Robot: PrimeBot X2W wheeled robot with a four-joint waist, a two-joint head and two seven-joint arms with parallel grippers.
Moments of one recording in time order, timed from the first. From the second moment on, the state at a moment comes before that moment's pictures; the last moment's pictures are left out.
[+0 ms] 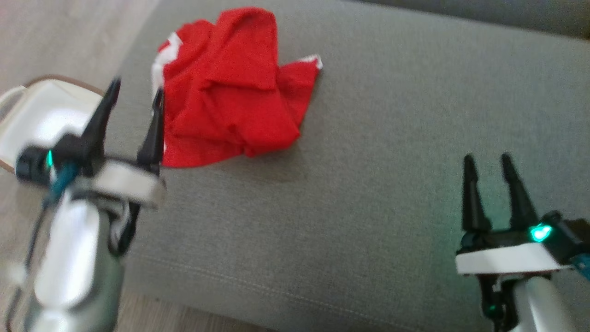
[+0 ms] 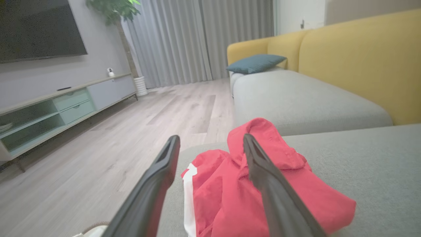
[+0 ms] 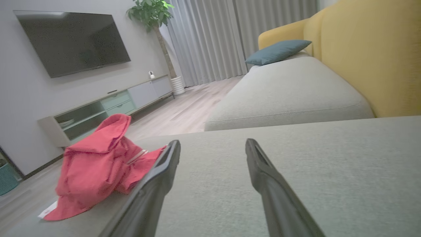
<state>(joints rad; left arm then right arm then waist) -0.31 0.16 -0.10 0.18 -0.06 -0.11 -0.21 -0.03 -0.04 0.05 0.10 0.26 0.13 -0.25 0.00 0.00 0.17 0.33</state>
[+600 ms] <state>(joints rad) -1.00 0.39 -0.55 0.65 -0.45 -0.13 0.24 -0.12 -0.04 -0.01 -0.03 0.22 0.13 -0.24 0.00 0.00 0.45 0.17</state>
